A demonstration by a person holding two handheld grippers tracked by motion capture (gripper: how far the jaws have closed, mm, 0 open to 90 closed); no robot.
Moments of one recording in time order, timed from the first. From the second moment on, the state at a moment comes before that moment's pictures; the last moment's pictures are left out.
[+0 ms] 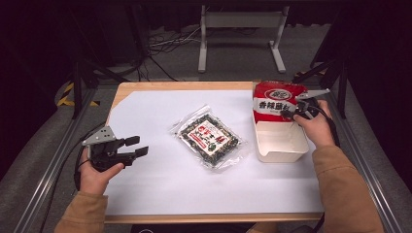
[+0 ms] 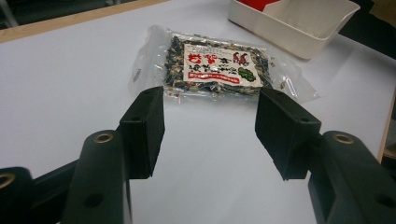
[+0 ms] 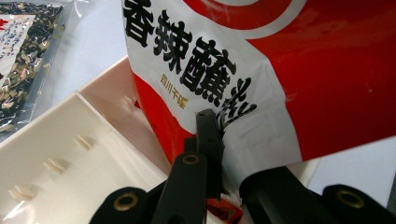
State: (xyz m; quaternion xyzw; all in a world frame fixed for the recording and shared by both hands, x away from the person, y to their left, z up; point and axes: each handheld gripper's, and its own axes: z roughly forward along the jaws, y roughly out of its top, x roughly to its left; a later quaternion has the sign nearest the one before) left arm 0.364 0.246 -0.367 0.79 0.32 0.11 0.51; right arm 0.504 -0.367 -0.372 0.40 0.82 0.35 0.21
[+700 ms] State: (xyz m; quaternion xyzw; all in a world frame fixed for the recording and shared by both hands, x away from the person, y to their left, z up) left arm 0.379 0.233 -0.372 0.80 0.32 0.10 0.50; right arm 0.475 -0.377 -0.358 0.42 0.78 0.39 0.25
